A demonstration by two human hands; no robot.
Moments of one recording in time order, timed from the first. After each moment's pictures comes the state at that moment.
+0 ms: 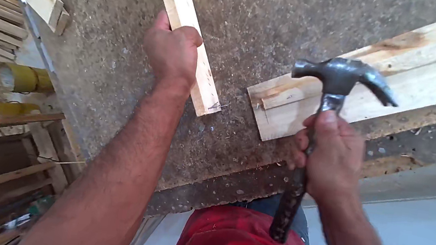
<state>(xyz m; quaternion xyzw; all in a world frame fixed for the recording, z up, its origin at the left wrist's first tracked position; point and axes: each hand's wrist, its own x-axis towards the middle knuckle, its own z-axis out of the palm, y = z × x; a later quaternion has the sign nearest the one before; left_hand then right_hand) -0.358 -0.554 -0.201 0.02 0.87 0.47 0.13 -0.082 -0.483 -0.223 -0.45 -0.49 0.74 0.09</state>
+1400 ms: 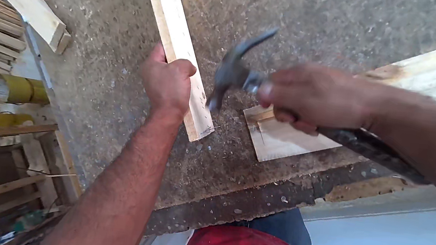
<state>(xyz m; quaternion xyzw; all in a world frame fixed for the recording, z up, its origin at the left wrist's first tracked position) -0.361 -0.557 -0.200 0.02 0.87 0.48 0.13 -0.203 -0.353 -0.186 -0.12 -0.71 0.63 -0.29</state>
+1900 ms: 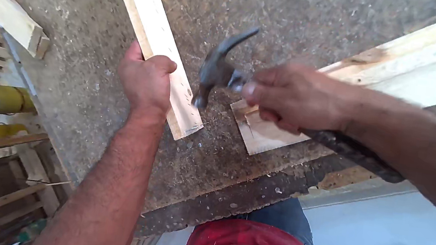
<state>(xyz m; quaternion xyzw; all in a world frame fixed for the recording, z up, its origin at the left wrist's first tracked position) -0.356 -0.557 -0.197 0.02 0.86 0.49 0.13 -0.187 -0.364 -0.193 -0.12 -0.71 0.63 -0.28</state>
